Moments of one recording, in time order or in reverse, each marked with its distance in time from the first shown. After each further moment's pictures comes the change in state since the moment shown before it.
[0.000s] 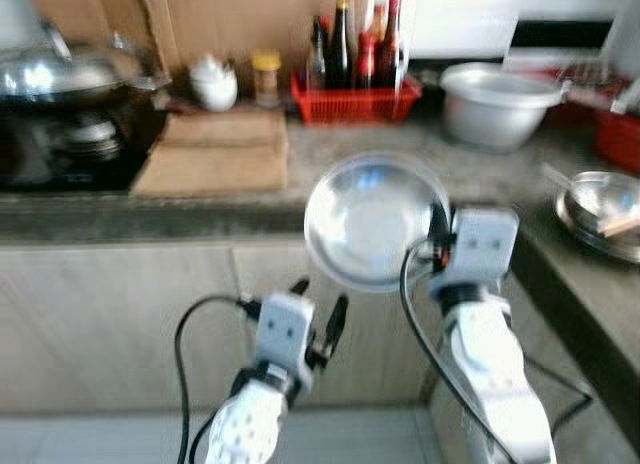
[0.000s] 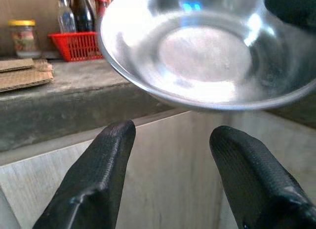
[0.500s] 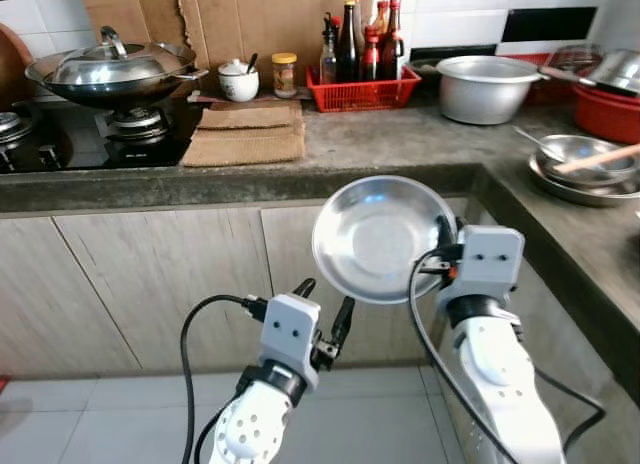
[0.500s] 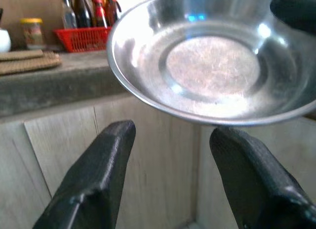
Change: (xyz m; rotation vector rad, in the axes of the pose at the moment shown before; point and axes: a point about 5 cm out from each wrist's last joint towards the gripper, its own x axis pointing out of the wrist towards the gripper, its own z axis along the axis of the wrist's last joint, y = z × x) left arm -0.002 0.002 -0.004 0.015 0.017 -0.004; right arm -0.007 -0.001 -0.005 0.005 0.019 0.015
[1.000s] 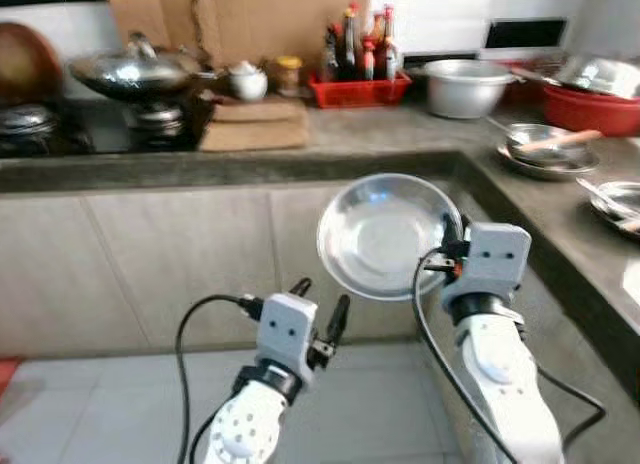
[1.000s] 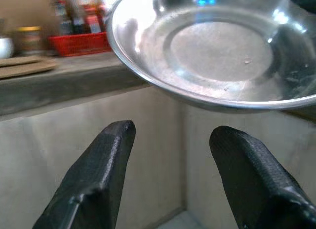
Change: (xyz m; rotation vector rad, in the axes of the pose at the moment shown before) left arm 0.000 0.005 -0.001 -0.004 0.005 0.027; right arm 0.003 0.004 0.005 0.016 -0.018 0.017
